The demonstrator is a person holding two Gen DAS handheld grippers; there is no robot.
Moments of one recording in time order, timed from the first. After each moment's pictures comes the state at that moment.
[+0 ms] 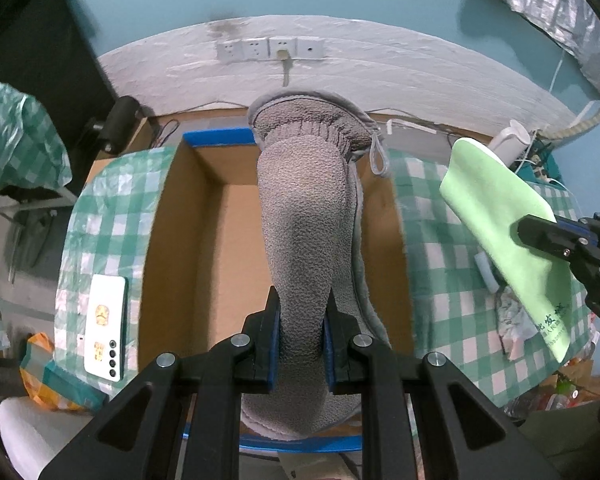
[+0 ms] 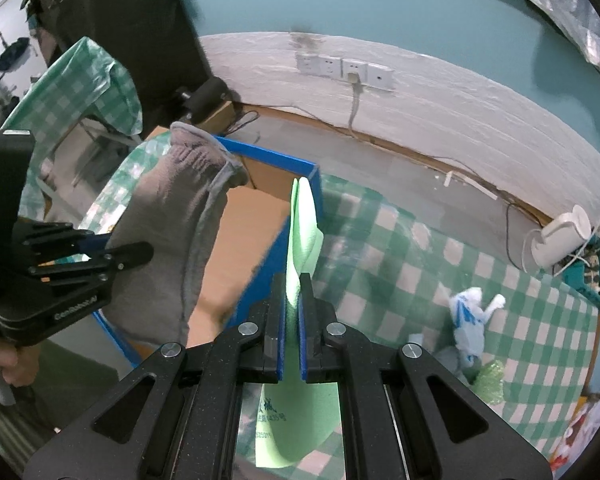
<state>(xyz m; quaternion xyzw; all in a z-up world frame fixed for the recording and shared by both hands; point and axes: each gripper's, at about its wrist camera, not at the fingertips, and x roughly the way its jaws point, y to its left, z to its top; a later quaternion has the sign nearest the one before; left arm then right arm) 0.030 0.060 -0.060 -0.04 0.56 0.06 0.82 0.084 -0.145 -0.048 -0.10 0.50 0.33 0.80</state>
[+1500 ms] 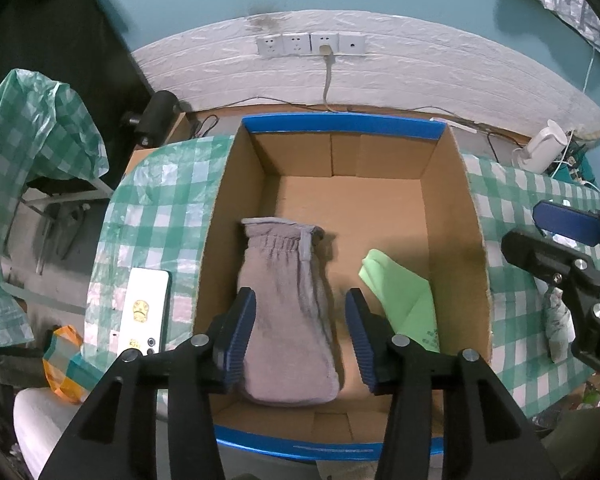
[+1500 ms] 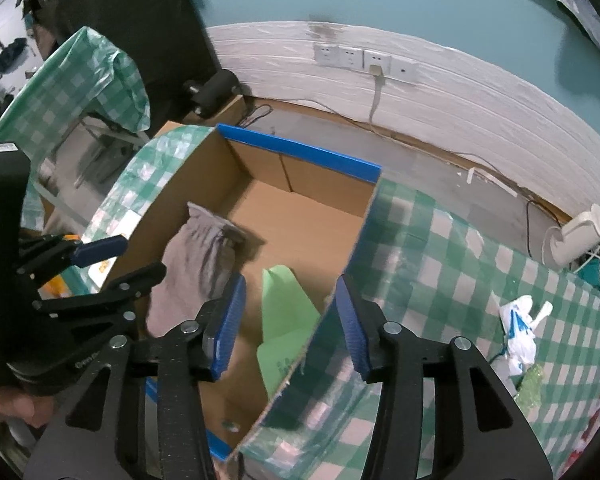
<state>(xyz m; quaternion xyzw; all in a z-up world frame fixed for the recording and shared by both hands) 0.022 0.096 -0.074 -0.02 0.56 0.12 0.82 0.081 -0.080 -0.070 -0.09 0.51 0.33 0.79</state>
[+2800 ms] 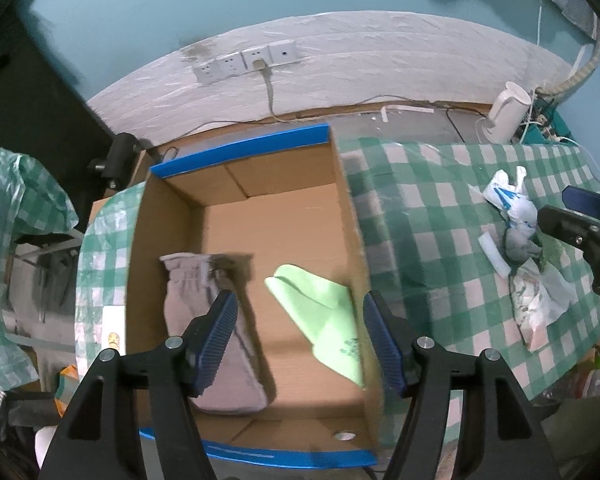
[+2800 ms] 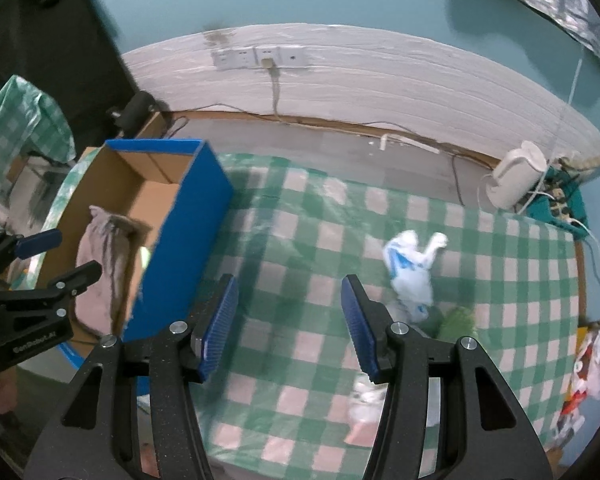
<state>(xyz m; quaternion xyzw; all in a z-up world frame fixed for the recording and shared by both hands) 0.044 -0.005 -0.067 0.05 0.56 0.06 0.82 0.097 -0.225 -0.073 -0.06 0.52 0.21 0.83</state>
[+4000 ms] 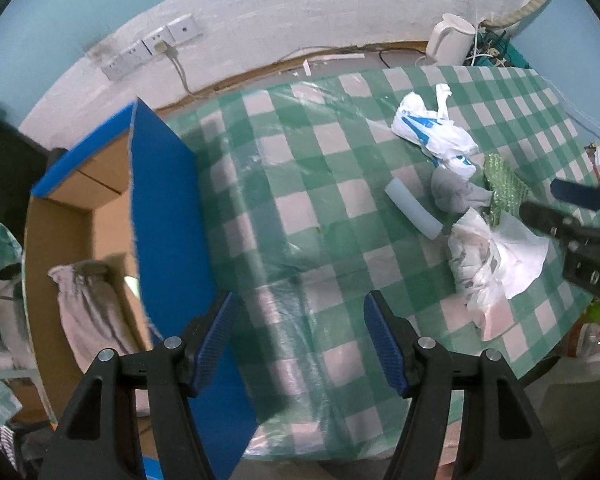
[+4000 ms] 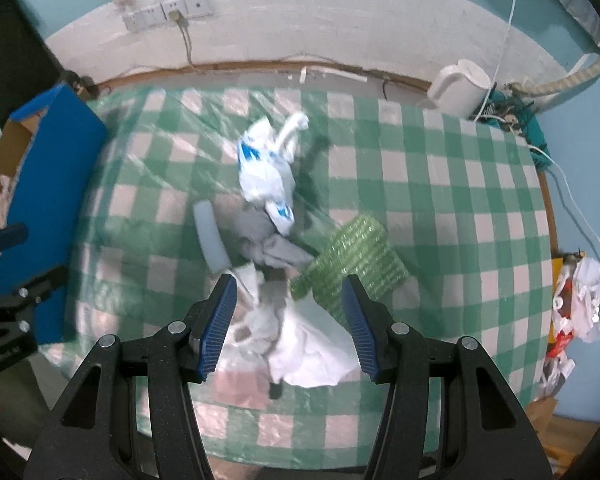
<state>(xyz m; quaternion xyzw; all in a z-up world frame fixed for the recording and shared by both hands) 0.064 -0.125 -0.133 0.09 0.62 -0.02 0.78 0.097 -0.342 -0.152 -0.06 0.60 0.11 0.79</state>
